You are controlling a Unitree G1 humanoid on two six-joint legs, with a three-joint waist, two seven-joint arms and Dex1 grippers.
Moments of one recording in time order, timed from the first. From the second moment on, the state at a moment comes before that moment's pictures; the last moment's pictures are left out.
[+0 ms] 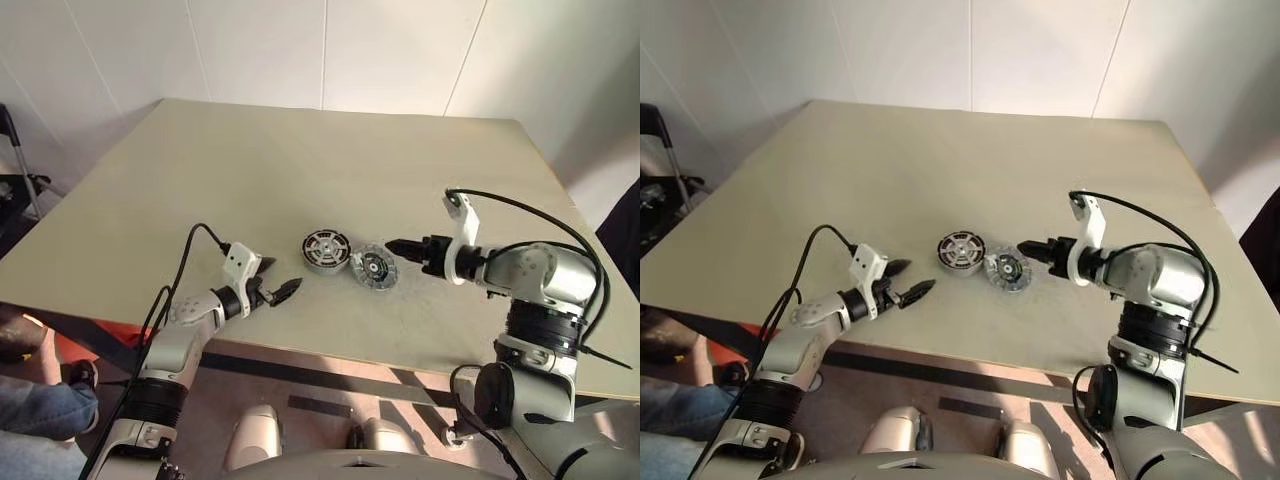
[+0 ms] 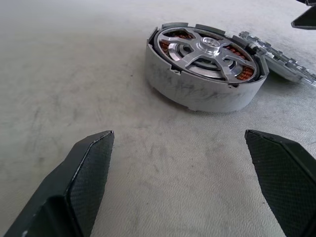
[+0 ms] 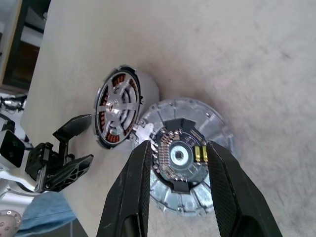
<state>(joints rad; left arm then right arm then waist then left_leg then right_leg) -0.19 0.28 -0.07 0.12 -0.26 0.28 -0.71 -0.54 -0.28 -0.53 -0.02 0.28 1.60 0.66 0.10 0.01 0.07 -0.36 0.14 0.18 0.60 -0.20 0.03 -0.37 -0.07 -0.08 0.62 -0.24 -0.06</state>
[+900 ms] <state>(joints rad) -0.18 0.32 -0.08 0.02 -0.27 0.36 -0.71 -0.30 -0.24 -0.57 -0.11 0.81 1.60 0.26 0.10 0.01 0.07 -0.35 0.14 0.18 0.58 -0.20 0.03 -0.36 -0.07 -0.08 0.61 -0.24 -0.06</state>
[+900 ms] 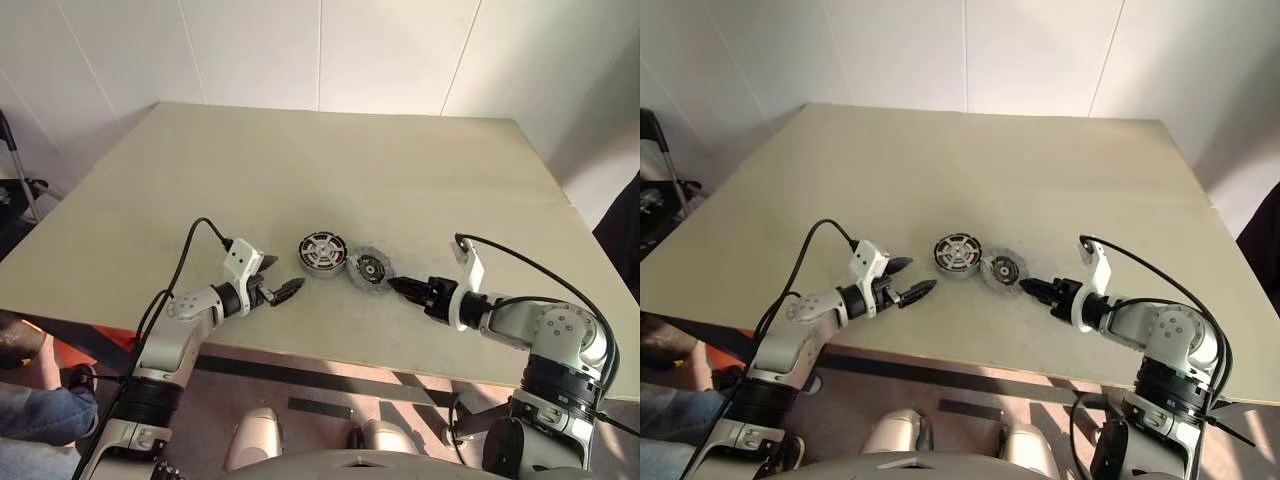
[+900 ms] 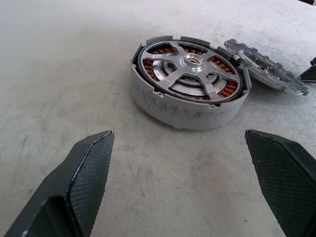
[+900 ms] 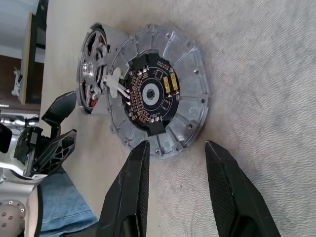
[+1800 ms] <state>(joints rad) -0.18 0.32 -0.07 0.14 -0.26 0.25 -0.73 -0.46 -0.15 -0.61 -0.03 0.83 1.57 0.07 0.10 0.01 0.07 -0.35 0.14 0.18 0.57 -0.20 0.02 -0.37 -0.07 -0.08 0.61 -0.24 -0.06</state>
